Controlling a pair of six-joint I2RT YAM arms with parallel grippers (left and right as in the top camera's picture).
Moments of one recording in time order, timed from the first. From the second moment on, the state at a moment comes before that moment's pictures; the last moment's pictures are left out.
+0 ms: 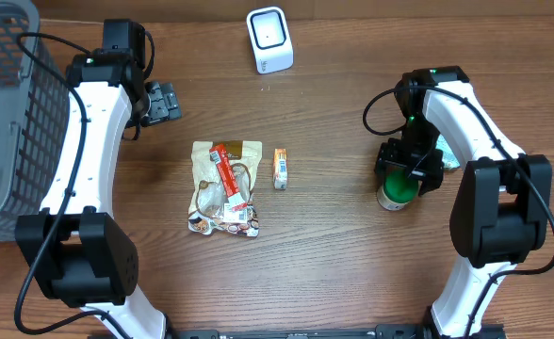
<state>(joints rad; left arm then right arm) 0.01 1.87 1.72 -1.14 -0.18 -0.33 0.09 2.04 1.58 -1.46 -0.05 0.43</state>
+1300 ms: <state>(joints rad) 0.01 1.87 1.72 -1.14 -0.18 -0.33 0.40 2.03 1.58 -1.16 -0.17 0.50</state>
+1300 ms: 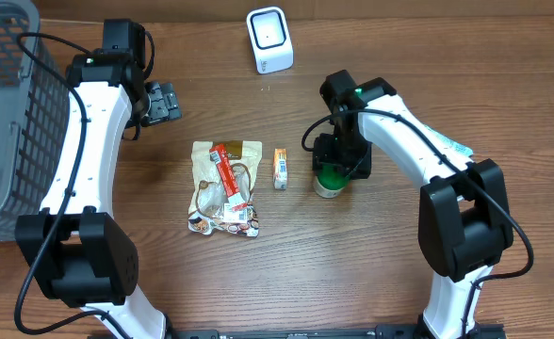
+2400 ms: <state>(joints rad) 0.01 1.87 1.72 -1.14 -0.18 -0.33 0.43 2.03 1.58 -1.12 -0.02 0.50</state>
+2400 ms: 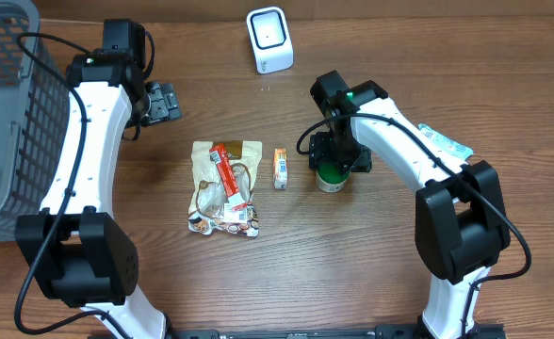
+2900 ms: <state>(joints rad) 0.01 1.87 1.72 -1.14 -0.18 -0.33 0.43 2.03 1.58 -1.12 0.00 0.51</state>
